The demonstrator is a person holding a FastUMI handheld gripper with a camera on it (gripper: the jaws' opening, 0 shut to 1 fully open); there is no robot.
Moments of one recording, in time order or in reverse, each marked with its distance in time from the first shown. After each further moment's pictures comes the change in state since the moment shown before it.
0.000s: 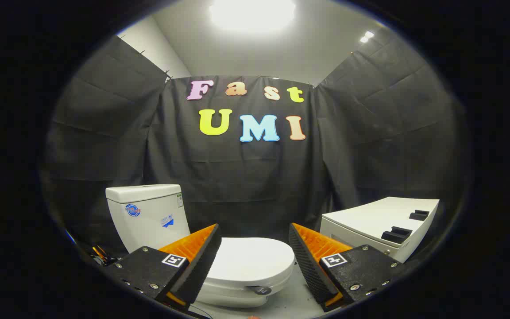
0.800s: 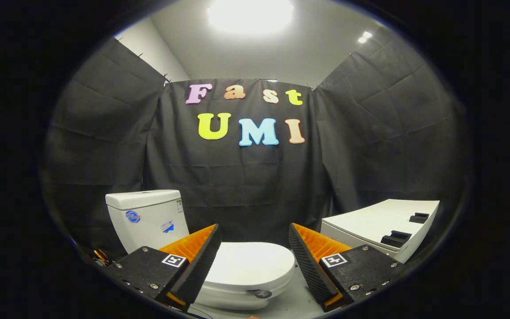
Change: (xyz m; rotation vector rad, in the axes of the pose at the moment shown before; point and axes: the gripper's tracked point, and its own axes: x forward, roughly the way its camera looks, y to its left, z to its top) arm 0.003 0.000 0.016 0.019 -0.021 0.002
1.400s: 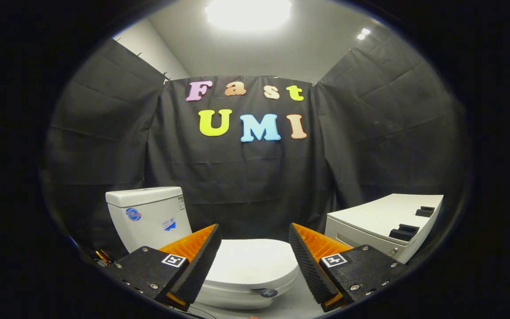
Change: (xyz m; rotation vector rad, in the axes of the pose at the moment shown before) arm 0.014 0.009 -0.028 0.018 0.041 0.012
